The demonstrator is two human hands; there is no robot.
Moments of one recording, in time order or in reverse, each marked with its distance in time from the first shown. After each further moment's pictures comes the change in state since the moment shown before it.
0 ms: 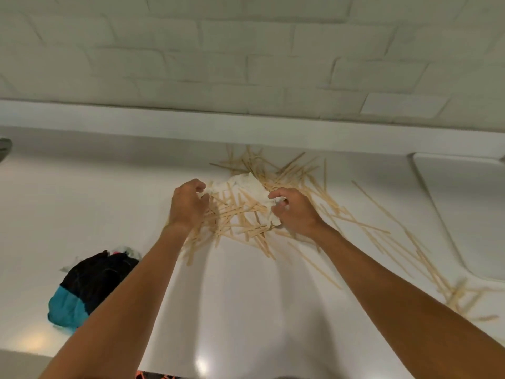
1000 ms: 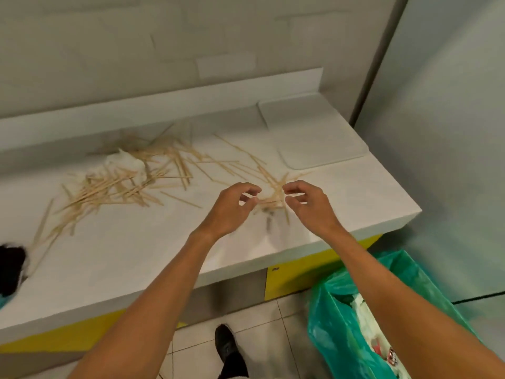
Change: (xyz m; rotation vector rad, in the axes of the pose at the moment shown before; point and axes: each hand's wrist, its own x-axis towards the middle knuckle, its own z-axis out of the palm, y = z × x) left_hand -0.306 0.253 0.135 -0.303 -0.675 0.485; right_hand -0.338 0.132 -0.190 0.173 0.463 0.157
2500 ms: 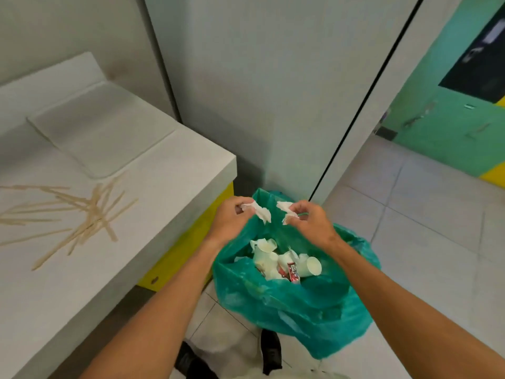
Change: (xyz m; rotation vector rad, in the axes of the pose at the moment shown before) left_hand -0.006 0.107 0.320 -0.151 -0.555 0.045; right_hand -0.225 0.169 -0.210 -0.032 0.492 0.541
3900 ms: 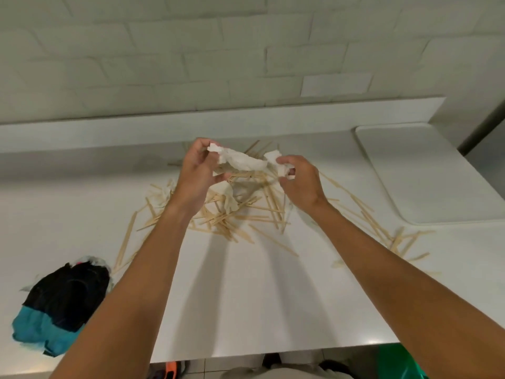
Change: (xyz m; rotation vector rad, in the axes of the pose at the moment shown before) left_hand -0.282 -0.112 -0.551 -0.474 1.023 0.086; right_hand -0.048 -0.418 0.526 -0.032 -0.483 -0.793
